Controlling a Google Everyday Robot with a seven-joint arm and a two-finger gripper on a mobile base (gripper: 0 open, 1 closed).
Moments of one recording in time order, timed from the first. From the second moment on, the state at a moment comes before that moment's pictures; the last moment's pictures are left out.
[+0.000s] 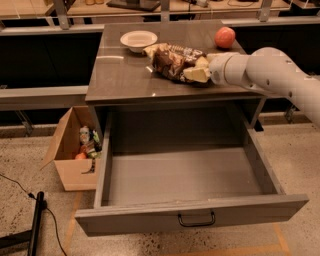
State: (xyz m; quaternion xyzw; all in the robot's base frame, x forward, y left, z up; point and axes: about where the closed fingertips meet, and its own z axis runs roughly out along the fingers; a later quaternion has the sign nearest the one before) arm 0.772 -0.138 0.874 -0.31 0.76 0.09 0.56
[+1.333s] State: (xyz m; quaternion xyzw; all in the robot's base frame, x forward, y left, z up) arm 0.686 -0.161 0.913 -0.32 0.77 0.16 0.53
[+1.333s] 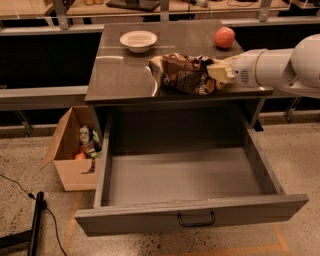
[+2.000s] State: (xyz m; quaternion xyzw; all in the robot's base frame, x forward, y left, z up) arm 0.590 -0.119 0.915 -0.36 0.75 0.26 0.49
